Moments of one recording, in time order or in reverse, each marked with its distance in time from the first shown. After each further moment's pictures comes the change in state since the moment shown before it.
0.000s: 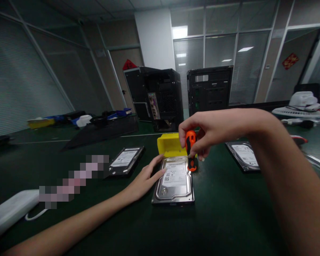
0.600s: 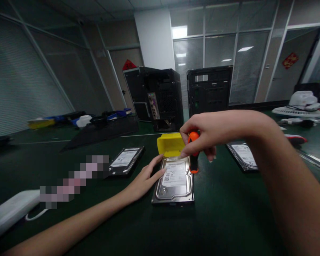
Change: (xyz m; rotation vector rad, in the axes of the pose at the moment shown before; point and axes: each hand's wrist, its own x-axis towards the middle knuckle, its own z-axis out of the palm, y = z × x) left_hand -0.001 0.001 0.000 -0.007 -0.005 -0.014; right_hand 0.003 -0.005 0.003 -0.084 0.017 0.148
